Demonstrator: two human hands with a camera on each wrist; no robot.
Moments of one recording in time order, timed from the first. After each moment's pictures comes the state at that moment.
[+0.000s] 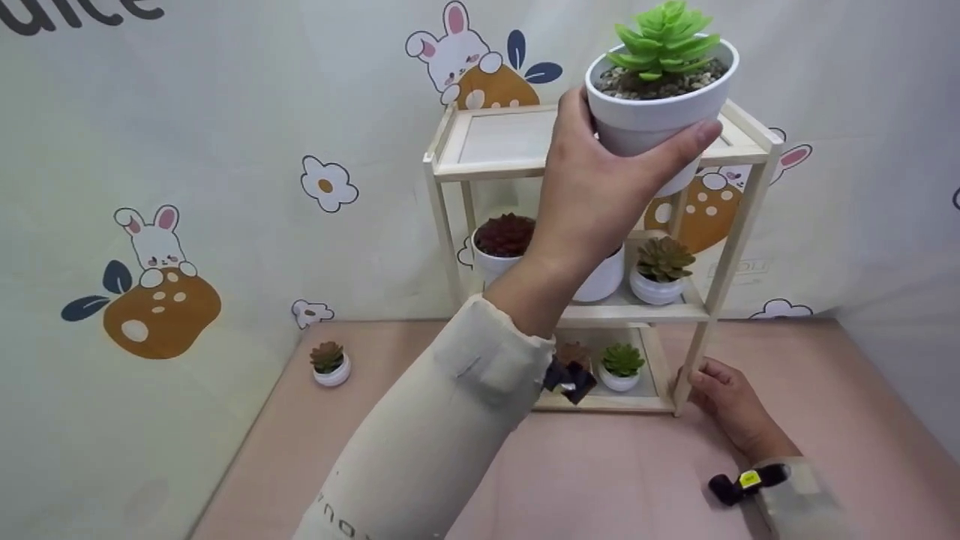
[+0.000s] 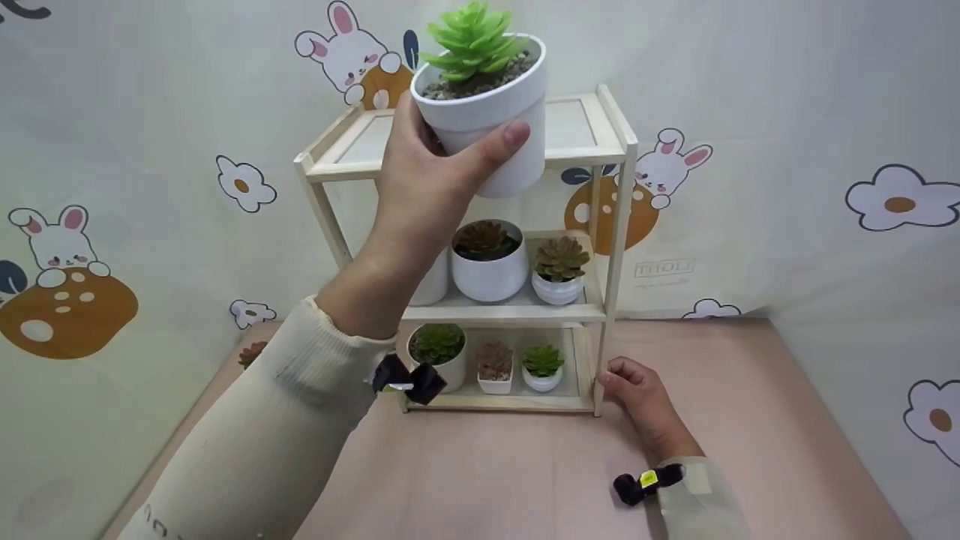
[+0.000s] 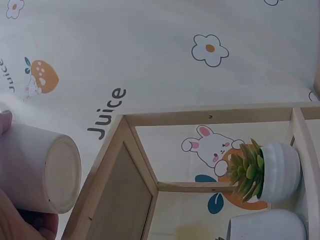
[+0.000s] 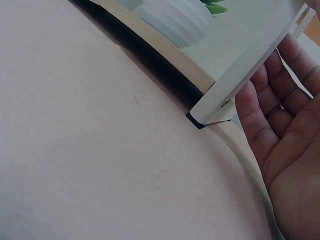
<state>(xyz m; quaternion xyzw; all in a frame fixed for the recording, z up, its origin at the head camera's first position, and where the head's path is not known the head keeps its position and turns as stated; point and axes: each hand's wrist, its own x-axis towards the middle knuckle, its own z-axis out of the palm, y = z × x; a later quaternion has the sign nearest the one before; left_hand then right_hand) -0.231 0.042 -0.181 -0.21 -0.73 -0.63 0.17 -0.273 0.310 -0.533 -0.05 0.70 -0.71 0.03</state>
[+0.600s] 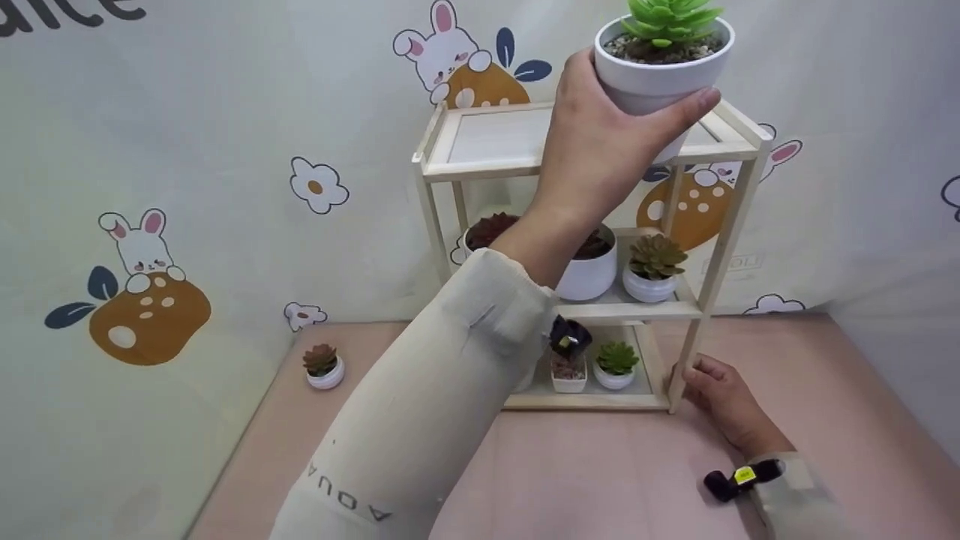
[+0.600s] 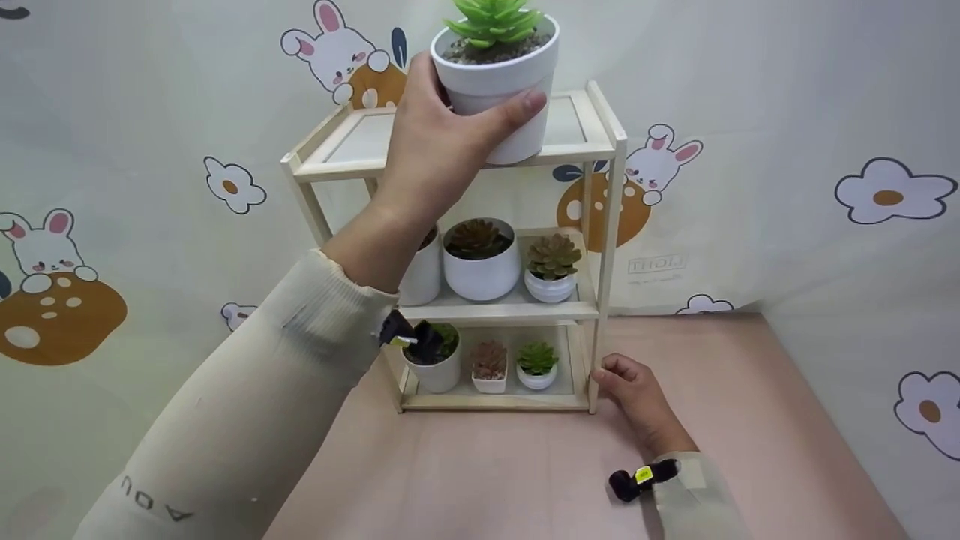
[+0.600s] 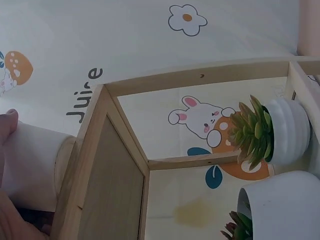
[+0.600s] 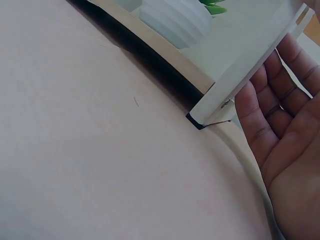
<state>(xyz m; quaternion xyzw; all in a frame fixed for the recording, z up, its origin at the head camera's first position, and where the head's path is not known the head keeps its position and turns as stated) -0.263 0.055 -0.163 -0.20 -0.81 -0.53 0.18 -0.274 0.310 -0.533 -0.04 0.71 -0.70 0.03</state>
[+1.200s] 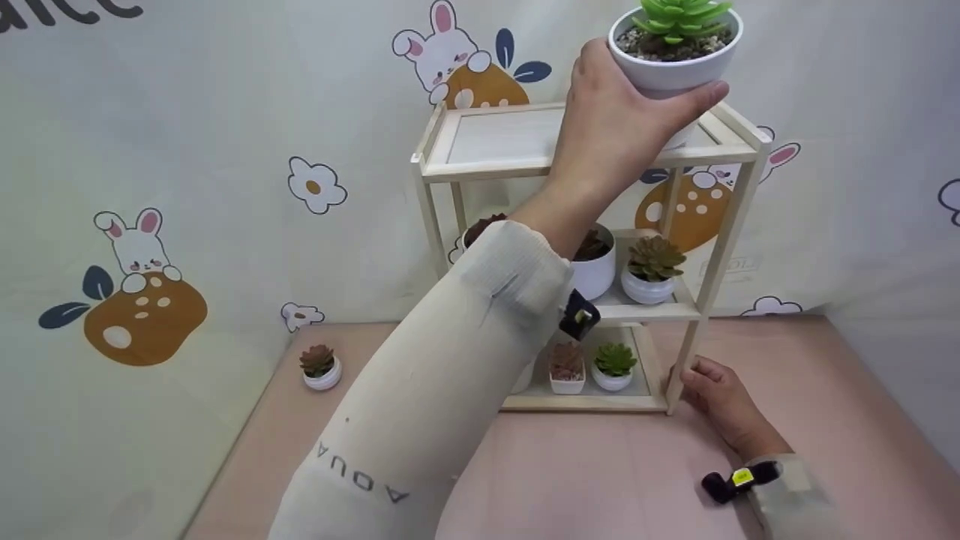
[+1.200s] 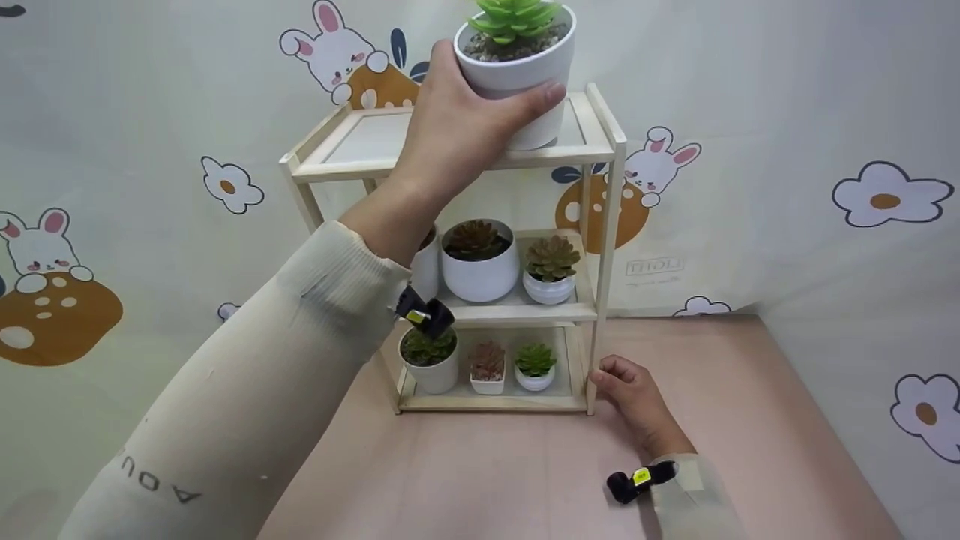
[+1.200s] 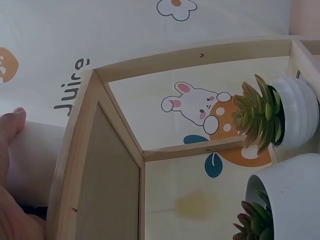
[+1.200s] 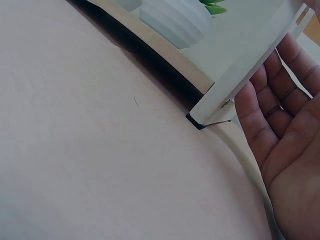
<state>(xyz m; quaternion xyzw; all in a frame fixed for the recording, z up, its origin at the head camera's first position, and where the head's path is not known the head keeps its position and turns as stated) -0.280 0.070 -0.151 -0.18 -0.84 -0.48 0.17 -0.273 0.307 -0.534 -0.05 0.69 -0.73 0.01</state>
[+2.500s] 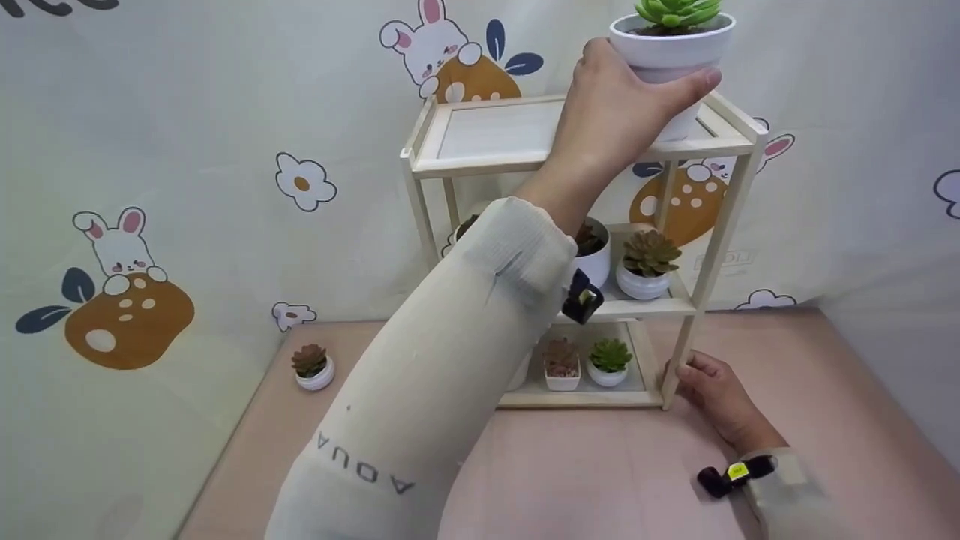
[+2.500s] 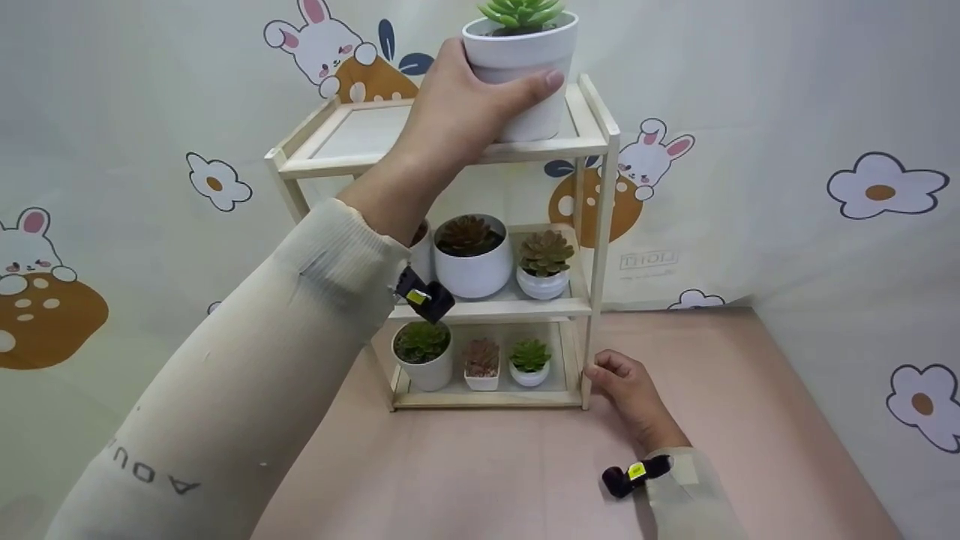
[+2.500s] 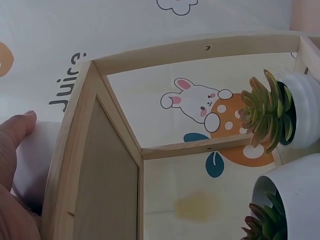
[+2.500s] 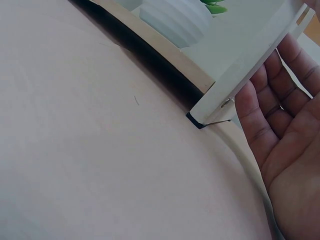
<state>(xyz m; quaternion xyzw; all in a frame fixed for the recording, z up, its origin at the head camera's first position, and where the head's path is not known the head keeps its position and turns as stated) -0.288 0.075 -0.147 -0.17 -0.86 -0.47 0.12 -0.271 0.310 -0.533 -0.04 0.71 -0.70 0.02</state>
